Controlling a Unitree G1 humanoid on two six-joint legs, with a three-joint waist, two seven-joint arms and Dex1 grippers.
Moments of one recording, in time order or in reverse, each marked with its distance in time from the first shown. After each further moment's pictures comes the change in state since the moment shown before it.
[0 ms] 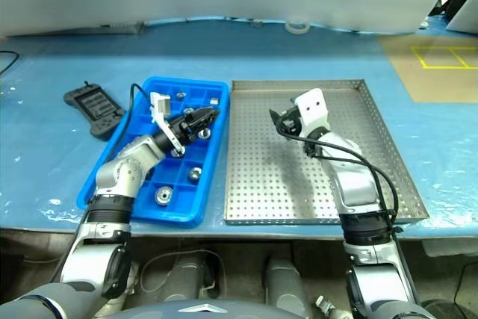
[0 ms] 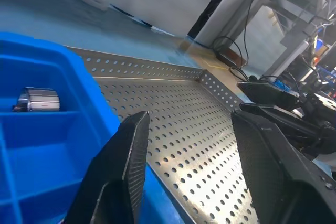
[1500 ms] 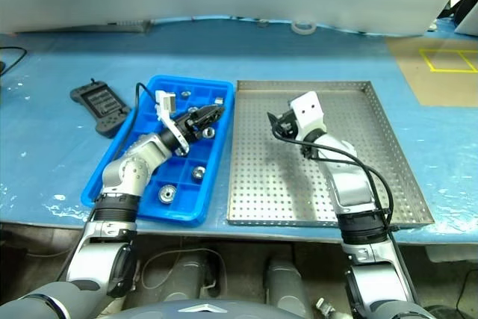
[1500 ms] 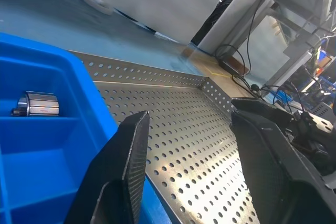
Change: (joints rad) left arm -0.033 -0.029 -0.004 0.016 -0.010 0.007 0.035; right arm 0.035 -0.002 0.019 -0.002 -0.032 -0.023 -0.020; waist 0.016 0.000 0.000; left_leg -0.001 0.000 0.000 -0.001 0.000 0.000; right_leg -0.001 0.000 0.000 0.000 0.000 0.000
